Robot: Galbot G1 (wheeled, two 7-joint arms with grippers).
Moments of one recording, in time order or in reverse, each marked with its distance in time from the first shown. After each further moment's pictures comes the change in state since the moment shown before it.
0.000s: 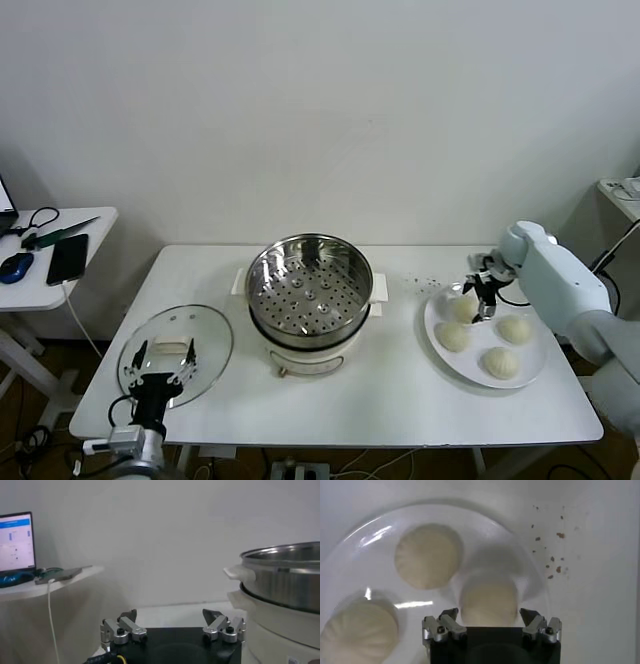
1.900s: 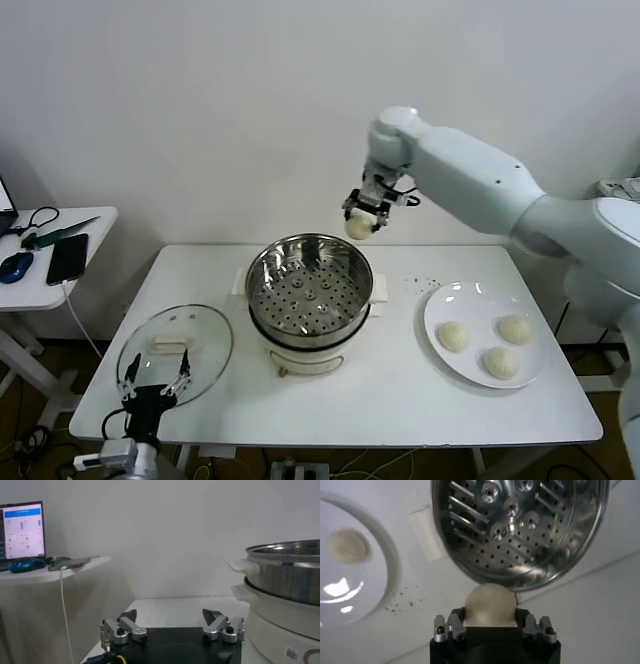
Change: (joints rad) left arm 0.057 -0.003 -0.009 -0.022 -0.044 -0.010 -0.010; right arm 0.461 0.271 -0.508 0.515 0.018 0.448 -0.014
